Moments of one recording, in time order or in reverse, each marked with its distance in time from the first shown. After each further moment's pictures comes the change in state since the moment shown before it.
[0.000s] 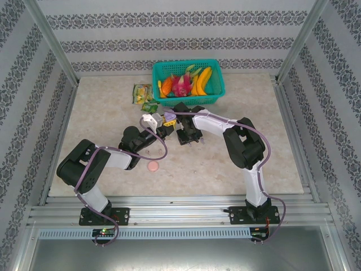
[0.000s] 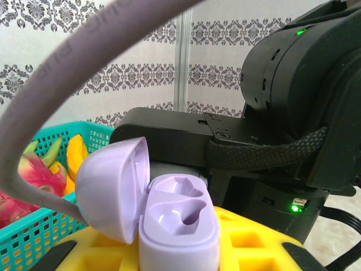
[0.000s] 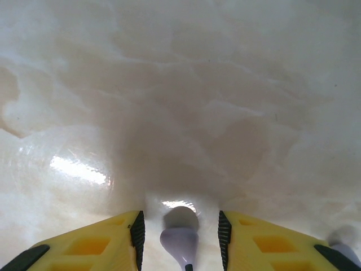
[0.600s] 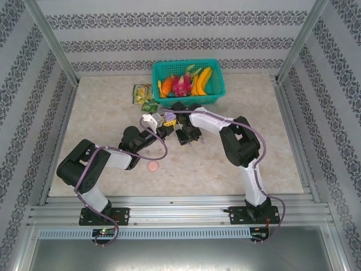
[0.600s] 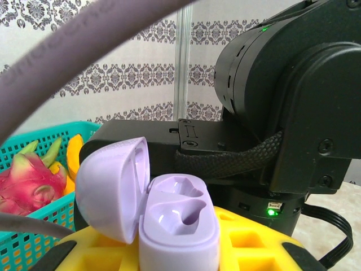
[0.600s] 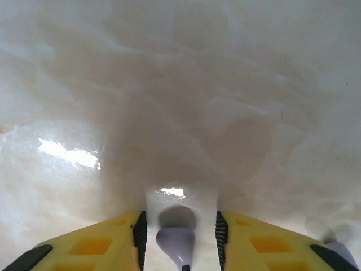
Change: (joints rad) left arm 0.000 0.000 0.000 0.000 0.000 0.000; right arm 0.006 0.067 0.103 -0.122 0.011 -0.029
